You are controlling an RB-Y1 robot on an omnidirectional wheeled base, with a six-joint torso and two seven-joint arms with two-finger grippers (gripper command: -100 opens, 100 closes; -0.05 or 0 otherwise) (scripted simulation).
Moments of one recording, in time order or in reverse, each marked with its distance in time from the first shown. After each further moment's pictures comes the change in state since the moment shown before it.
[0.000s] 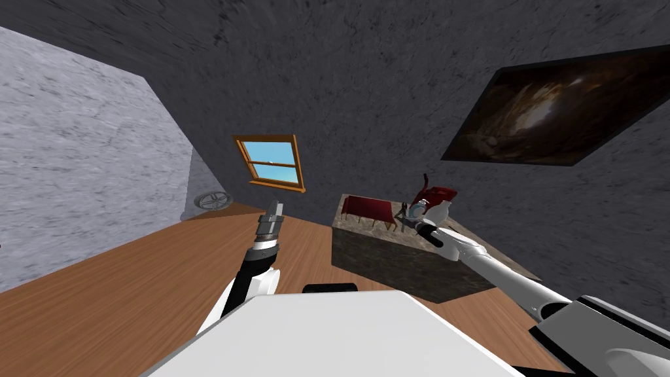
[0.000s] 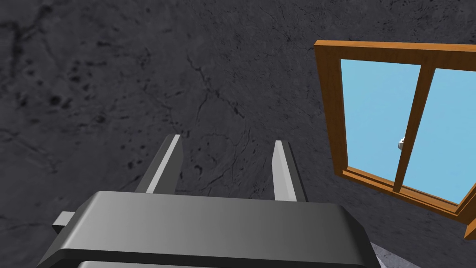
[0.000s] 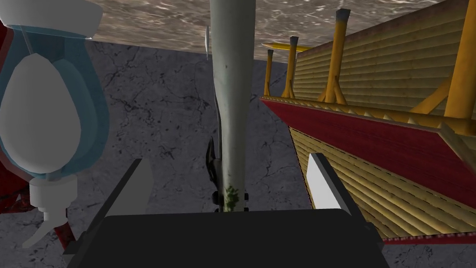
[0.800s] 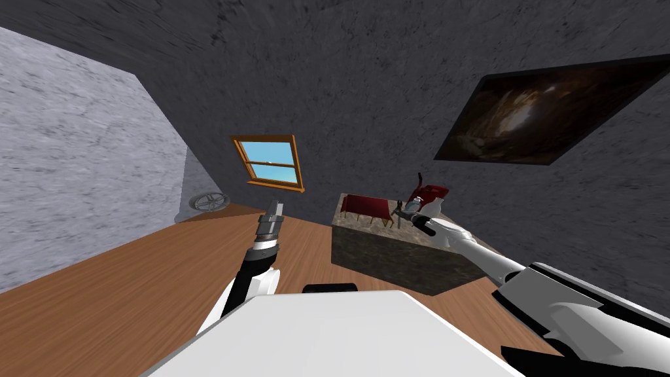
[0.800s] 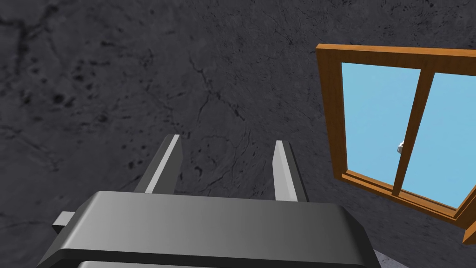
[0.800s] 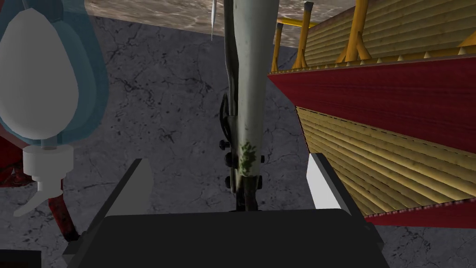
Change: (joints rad) left arm 0.000 0.000 0.000 0.000 0.000 0.000 0.000; right arm -0.221 0.002 0.138 0.179 0.021 -0.055 -0.027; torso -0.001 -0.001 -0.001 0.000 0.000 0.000
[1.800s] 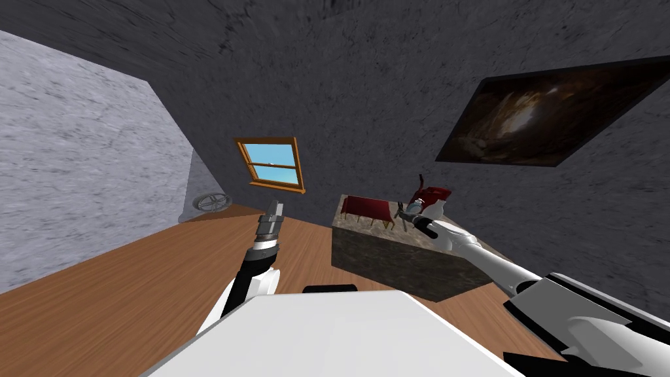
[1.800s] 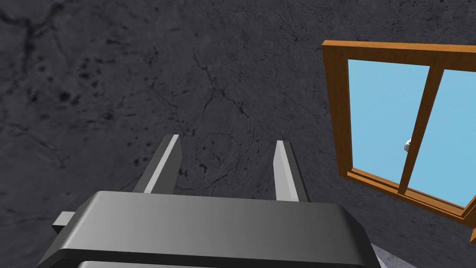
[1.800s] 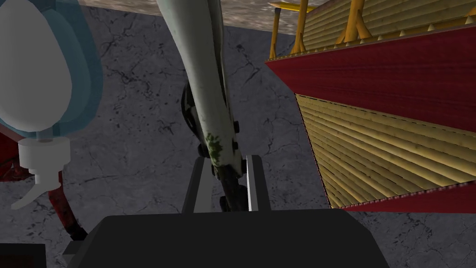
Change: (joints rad) left arm 0.000 0.000 0.000 0.000 0.000 0.000 0.000; right arm 0.080 -0.006 -0.066 -0.081 -0.011 0.029 0.012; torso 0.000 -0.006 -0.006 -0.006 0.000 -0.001
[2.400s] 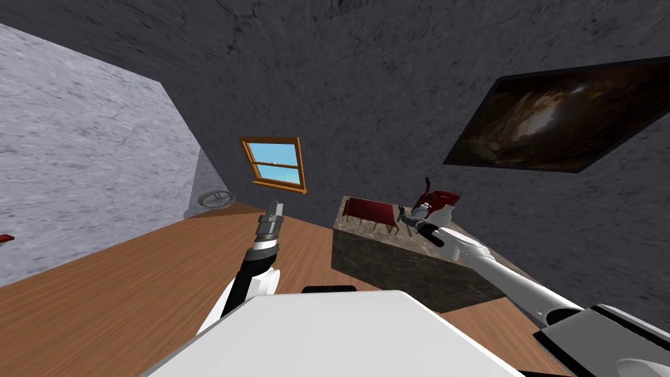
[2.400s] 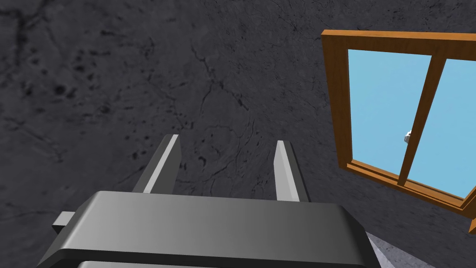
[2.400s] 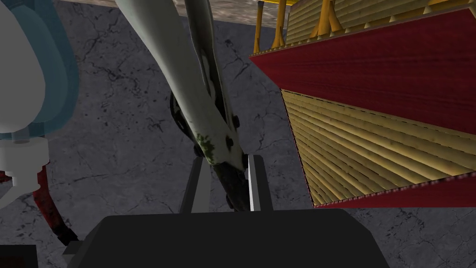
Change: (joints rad) left arm 0.000 0.000 0.000 0.000 0.000 0.000 0.000; right arm 0.179 0.012 -0.140 -0.150 -0.014 0.036 0.036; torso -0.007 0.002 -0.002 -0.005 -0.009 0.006
